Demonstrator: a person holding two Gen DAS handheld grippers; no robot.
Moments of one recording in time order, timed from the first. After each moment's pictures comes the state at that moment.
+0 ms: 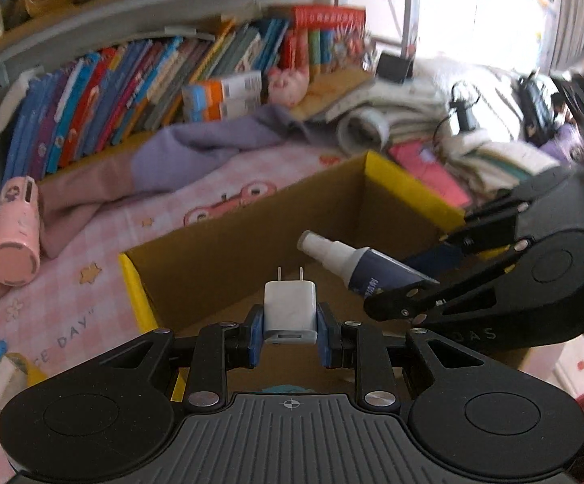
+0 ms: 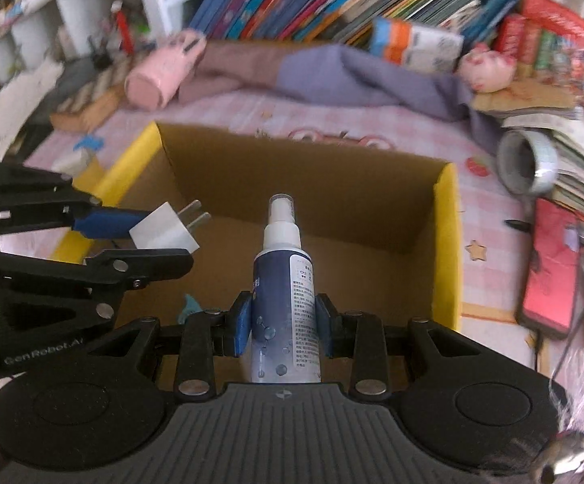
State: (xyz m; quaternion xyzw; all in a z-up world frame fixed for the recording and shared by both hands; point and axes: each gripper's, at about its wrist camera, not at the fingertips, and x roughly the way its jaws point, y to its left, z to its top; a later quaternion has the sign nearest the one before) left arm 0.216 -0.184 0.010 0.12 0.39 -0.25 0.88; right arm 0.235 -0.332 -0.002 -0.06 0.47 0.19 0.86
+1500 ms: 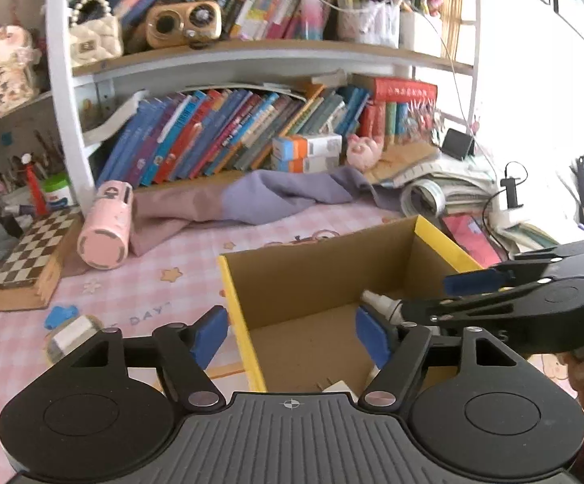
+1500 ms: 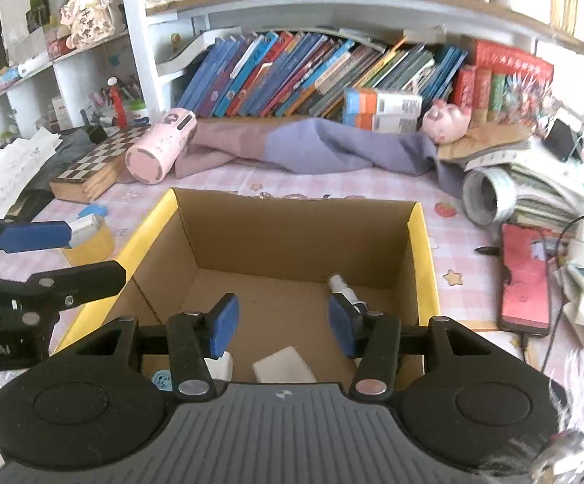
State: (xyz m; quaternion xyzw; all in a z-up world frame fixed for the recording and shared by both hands) left arm 0.147 -0.140 0.051 0.05 0.29 -0.14 0.94; right arm 0.171 -0.329 0.027 -0.01 0.35 0.14 0.93
